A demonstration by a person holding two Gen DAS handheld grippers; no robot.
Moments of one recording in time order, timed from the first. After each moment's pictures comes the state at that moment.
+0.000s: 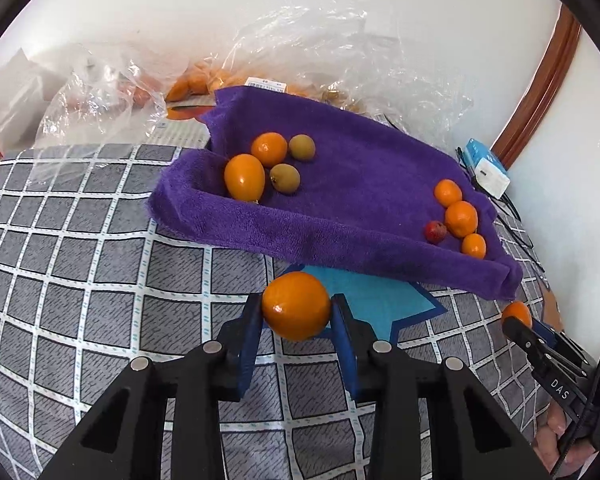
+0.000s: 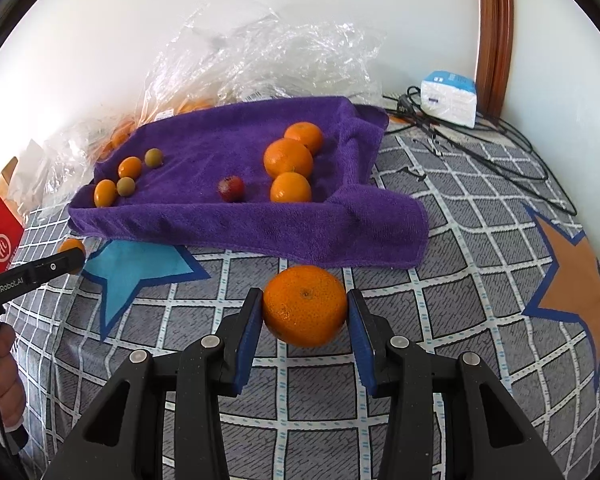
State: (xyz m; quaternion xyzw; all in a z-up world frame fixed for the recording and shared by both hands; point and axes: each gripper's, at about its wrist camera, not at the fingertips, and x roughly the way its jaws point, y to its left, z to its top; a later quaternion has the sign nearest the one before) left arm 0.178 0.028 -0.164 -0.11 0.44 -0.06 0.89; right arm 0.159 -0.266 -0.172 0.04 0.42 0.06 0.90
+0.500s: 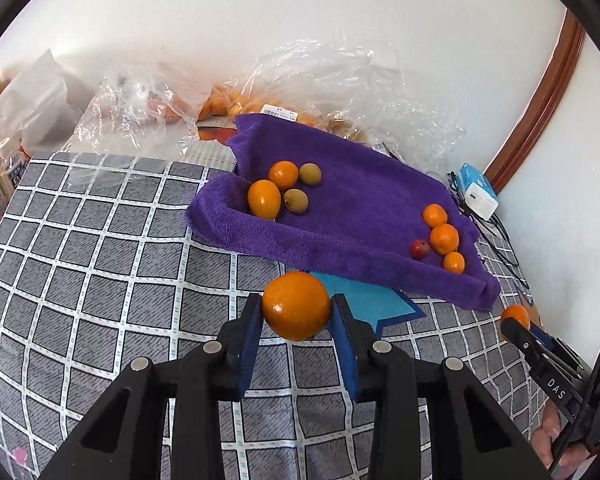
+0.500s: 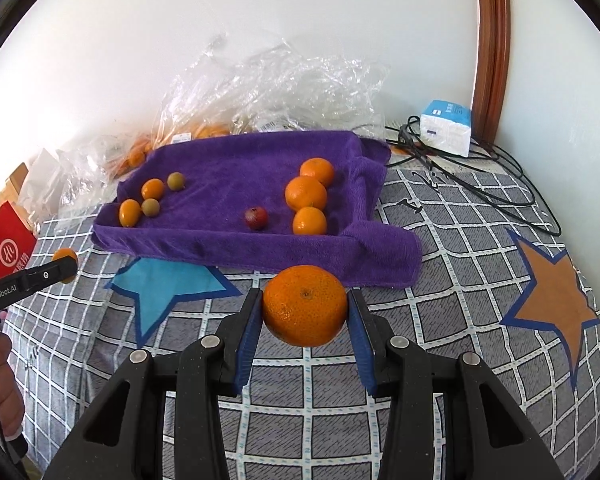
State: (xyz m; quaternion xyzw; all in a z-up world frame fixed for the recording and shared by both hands) left arm 0.146 0.048 -0.130 -0.14 0.42 -0.05 0.90; right arm 0.138 -0.256 -0.135 0.04 0.39 0.06 0.92
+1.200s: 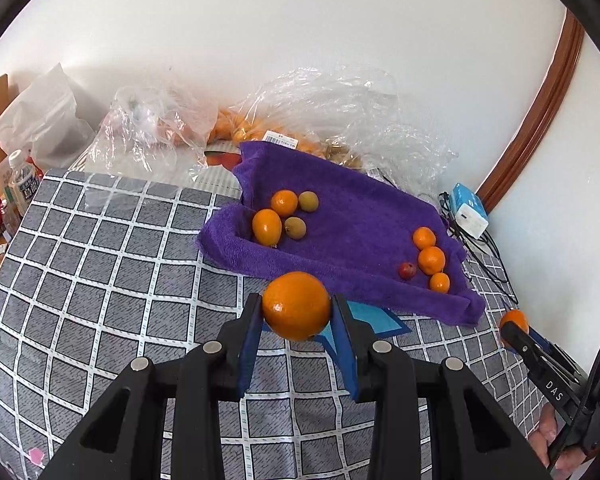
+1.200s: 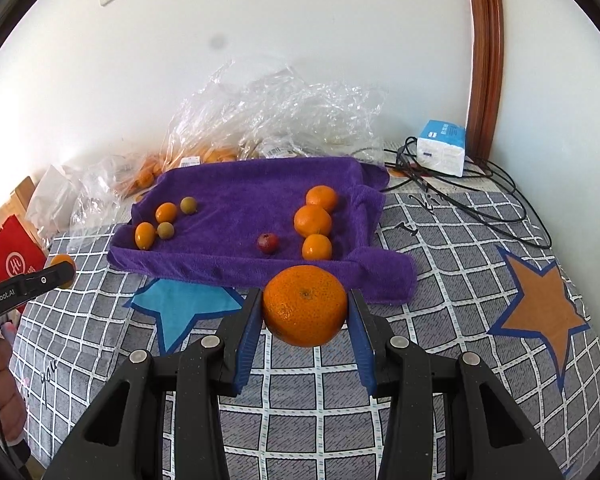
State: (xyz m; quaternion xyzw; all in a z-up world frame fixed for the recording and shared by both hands) left arm 0.138 0.057 -0.102 -0.15 0.39 -0.05 0.91; right arm 0.130 -0.253 -0.105 0.05 0.37 0.06 0.93
